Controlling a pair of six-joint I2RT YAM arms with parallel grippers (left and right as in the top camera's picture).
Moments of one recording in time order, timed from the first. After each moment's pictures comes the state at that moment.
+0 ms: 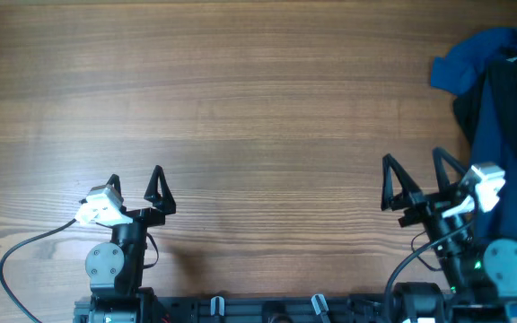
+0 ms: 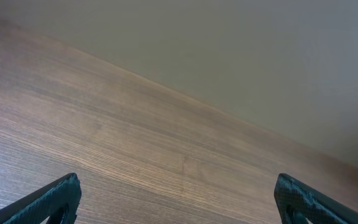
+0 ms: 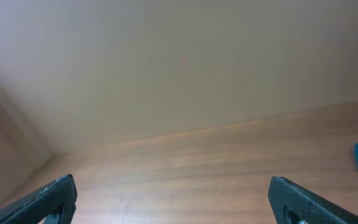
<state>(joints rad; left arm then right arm) 0.01 0.02 0.01 -0.06 0.01 -0.43 -0.02 0.30 0.58 -0.32 -0.30 0.35</state>
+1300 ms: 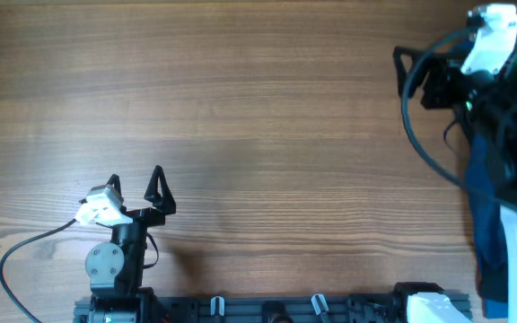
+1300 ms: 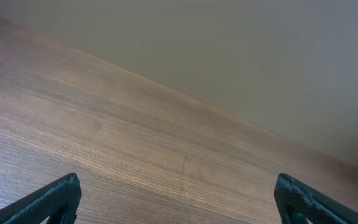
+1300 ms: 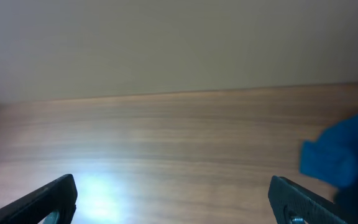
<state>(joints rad) 0.01 0.02 0.01 -0.06 0.01 -0.43 -0.02 1.21 1.50 -0.77 -0.21 0.11</state>
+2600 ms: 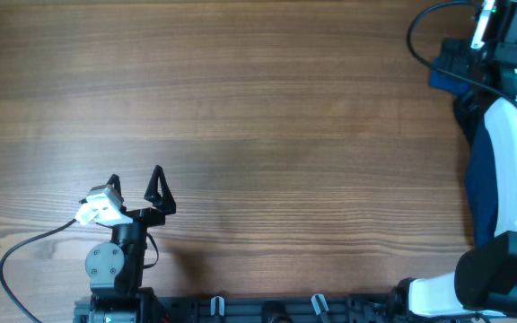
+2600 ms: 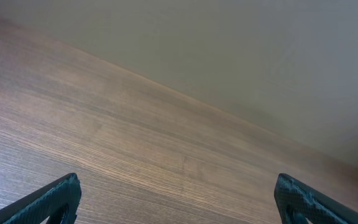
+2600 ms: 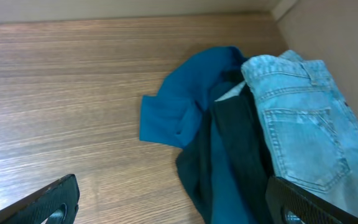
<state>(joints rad) 0.01 0.02 0.01 -0.06 0.01 -0.43 -0.19 1.63 1.50 -0.64 0.26 -0.11</state>
